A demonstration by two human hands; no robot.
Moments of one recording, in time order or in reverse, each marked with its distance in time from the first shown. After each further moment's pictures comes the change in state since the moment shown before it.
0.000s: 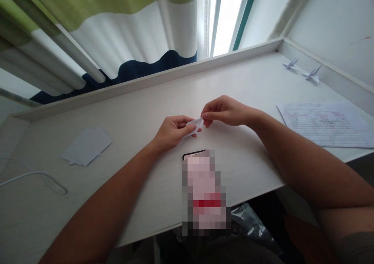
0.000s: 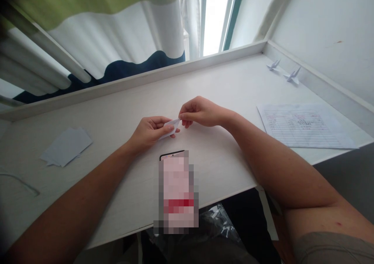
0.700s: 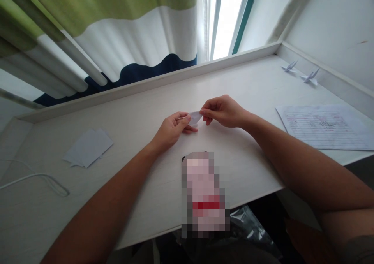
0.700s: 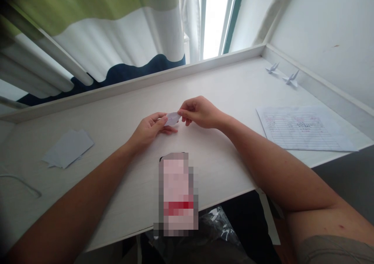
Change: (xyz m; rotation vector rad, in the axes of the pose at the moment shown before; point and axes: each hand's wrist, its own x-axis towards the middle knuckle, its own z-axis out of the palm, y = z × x) left_hand 0.010 -0.003 -0.001 -0.032 0.112 0.000; right_hand 0.006 0.007 0.011 -0.035 0.214 -0.044
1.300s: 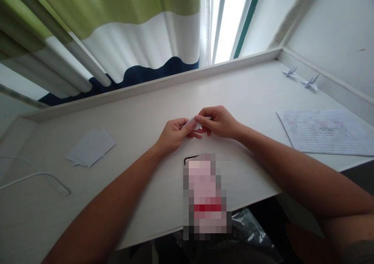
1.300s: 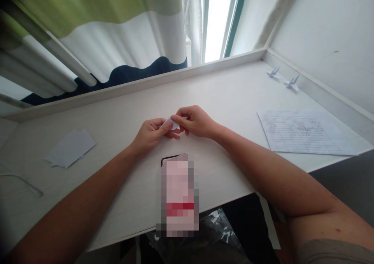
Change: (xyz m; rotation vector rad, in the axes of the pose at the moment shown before) left_hand -0.007 0.000 0.004 -0.023 -0.067 0.050; right_hand -0.001 0.002 0.031 0.082 0.018 -0.064
